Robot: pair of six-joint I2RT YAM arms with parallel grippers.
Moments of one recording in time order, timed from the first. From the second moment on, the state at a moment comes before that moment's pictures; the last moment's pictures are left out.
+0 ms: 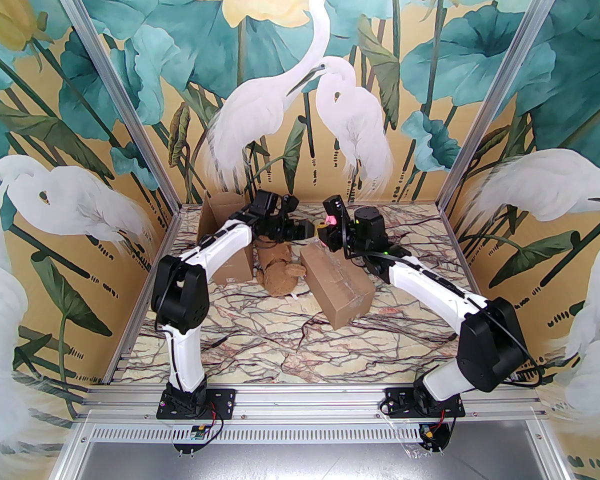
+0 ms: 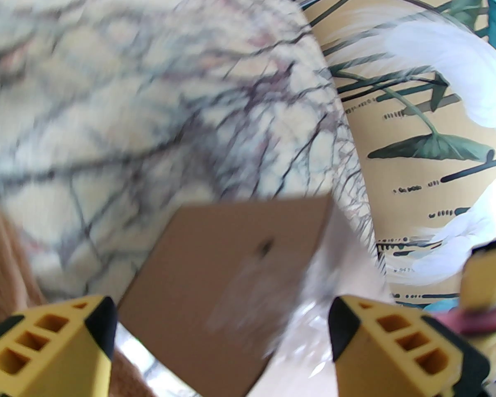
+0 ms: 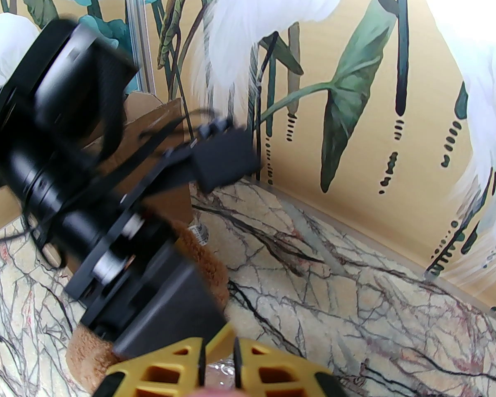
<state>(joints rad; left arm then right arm) -0.40 2.04 1.82 -0.55 0.62 -0.35 0.49 1.53 1.13 0.08 -0.27 -0.08</state>
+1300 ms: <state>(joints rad) -0.46 2.35 2.18 -0.87 0.80 -0.14 0.52 1.37 0.93 0.19 -0.18 -0.11</state>
